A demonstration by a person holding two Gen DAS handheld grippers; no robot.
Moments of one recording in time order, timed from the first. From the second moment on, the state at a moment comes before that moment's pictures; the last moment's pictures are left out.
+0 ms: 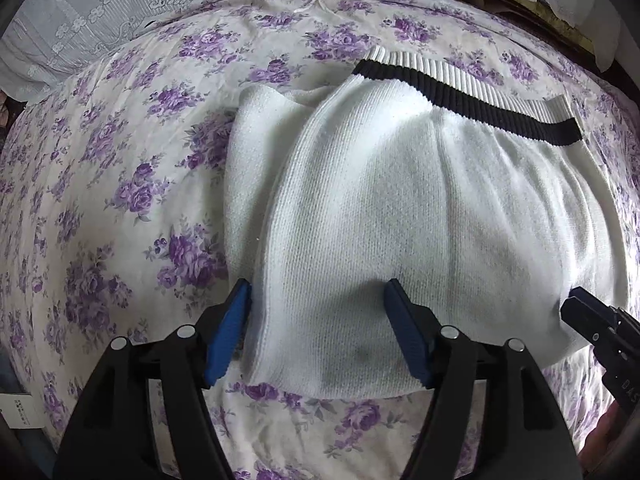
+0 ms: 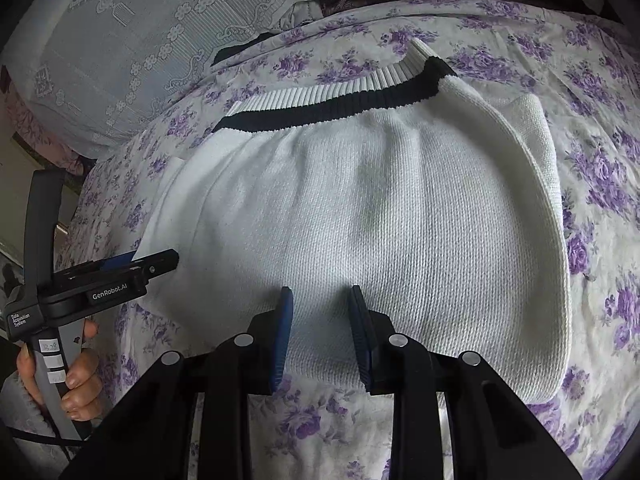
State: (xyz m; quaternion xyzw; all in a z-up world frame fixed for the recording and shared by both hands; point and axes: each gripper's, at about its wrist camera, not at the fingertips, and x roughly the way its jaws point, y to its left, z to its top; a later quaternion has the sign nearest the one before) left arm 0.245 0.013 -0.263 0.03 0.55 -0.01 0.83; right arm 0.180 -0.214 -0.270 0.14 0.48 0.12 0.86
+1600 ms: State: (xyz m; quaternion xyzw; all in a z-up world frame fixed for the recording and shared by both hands) left arm 0.260 -0.015 -0.239 -0.09 0.56 0.00 0.83; right arm 0.181 -0.197 -0.230 0.25 0.34 -0.01 0.91
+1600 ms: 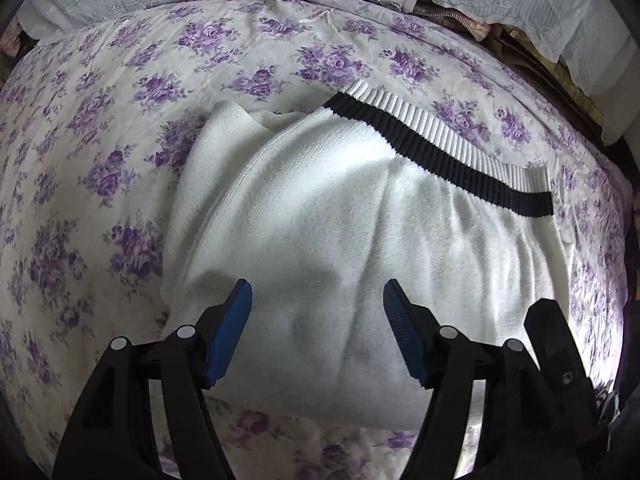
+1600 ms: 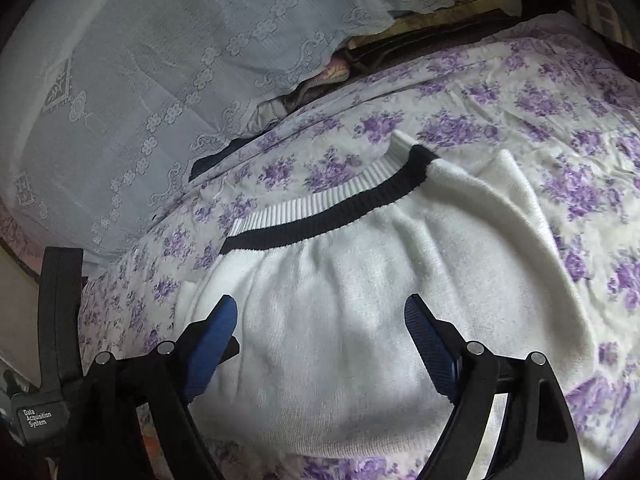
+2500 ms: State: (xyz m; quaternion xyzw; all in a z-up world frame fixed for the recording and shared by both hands) left arm 0.115 -0.035 -0.102 0.04 0.43 -0.07 0.90; right arm 0.013 -0.247 -0.118 0.35 0.24 -0.03 0.91
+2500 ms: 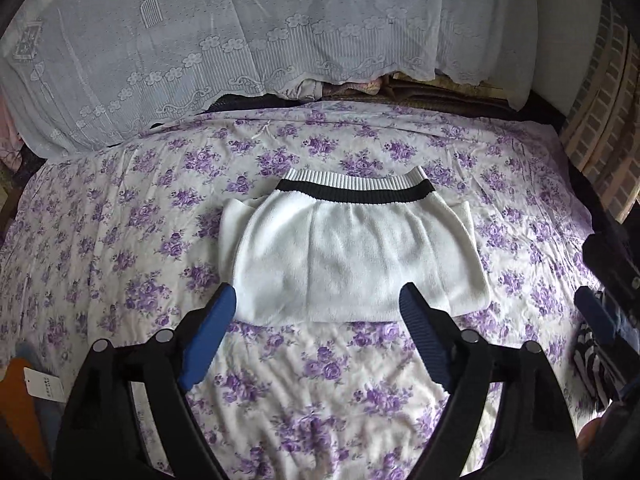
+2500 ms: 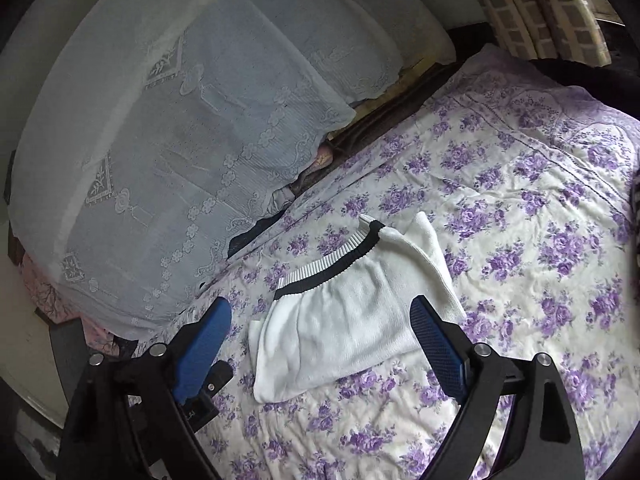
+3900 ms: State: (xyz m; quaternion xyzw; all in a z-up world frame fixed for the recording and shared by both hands) left arm 0.217 -0.081 -0.190 0.11 0.54 0.06 0.83; right arm 0.142 -0.392 -0.267 0.45 0.34 0.09 0.82
